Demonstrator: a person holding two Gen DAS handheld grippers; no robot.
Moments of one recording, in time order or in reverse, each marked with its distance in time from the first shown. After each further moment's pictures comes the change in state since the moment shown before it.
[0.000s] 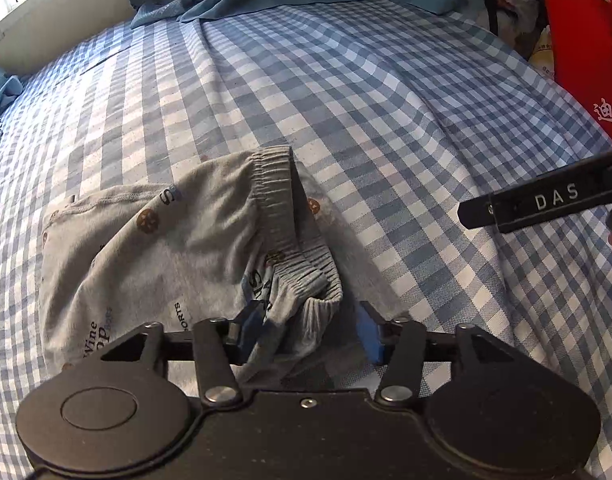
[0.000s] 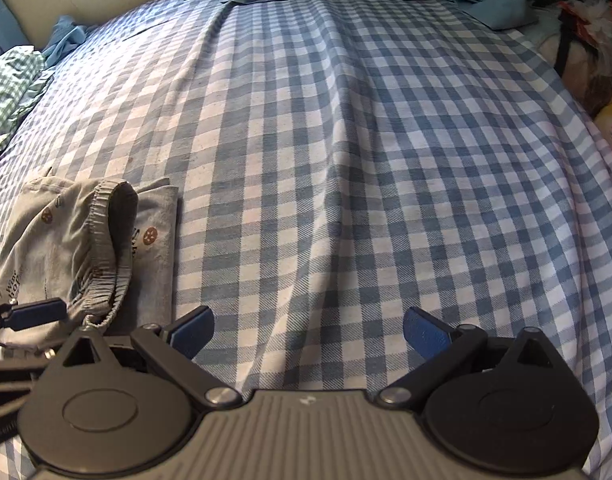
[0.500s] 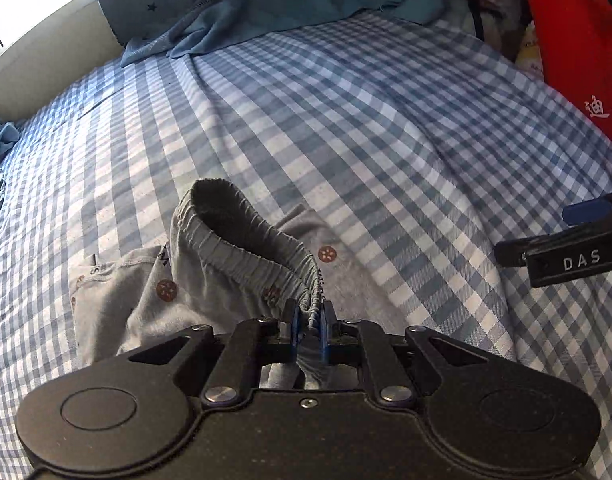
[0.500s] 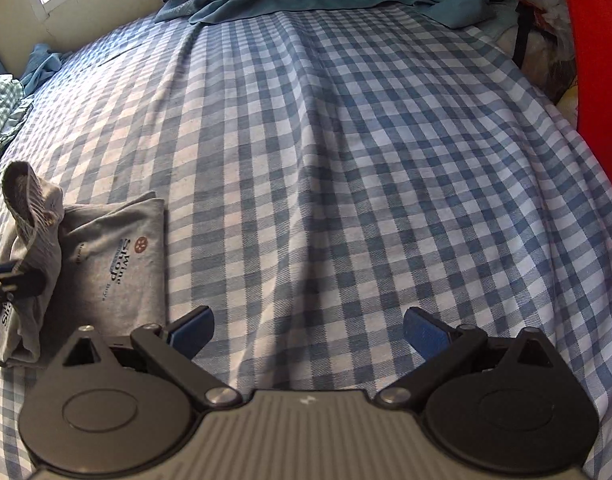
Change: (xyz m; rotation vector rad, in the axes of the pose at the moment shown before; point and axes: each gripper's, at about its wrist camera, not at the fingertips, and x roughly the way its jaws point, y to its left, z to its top) left arm -0.014 0.003 0.033 0.105 -0.020 0.018; right arm -0.020 -0.014 -0.021 0.096 -0.038 -0.069
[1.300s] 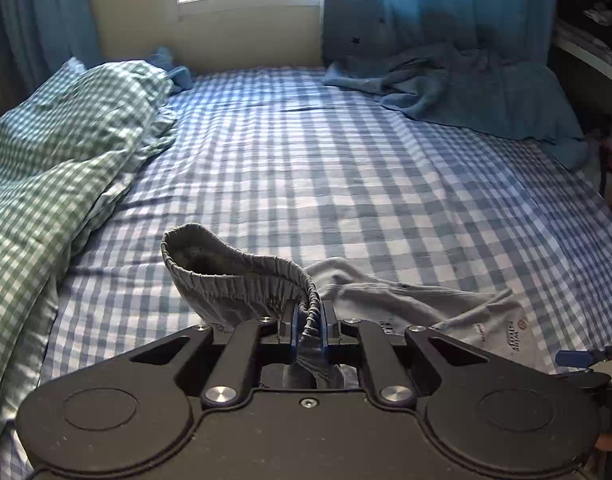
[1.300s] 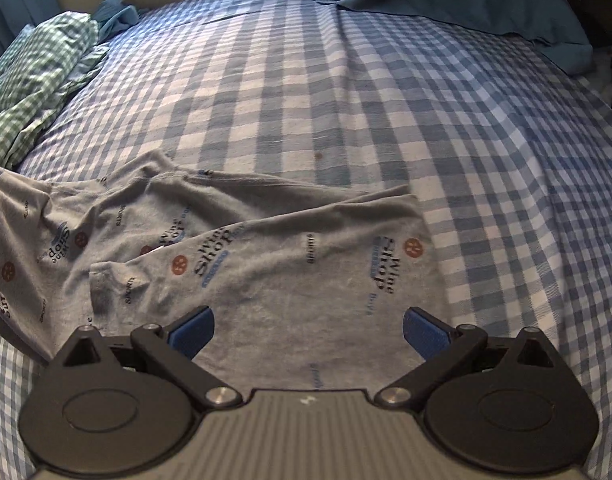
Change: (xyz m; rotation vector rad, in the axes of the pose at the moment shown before) left arm -0.116 0.236 -0.058 -0.385 -0.171 0.139; right arm 0.010 0.209 -0.005 -0.094 -0.005 0.037
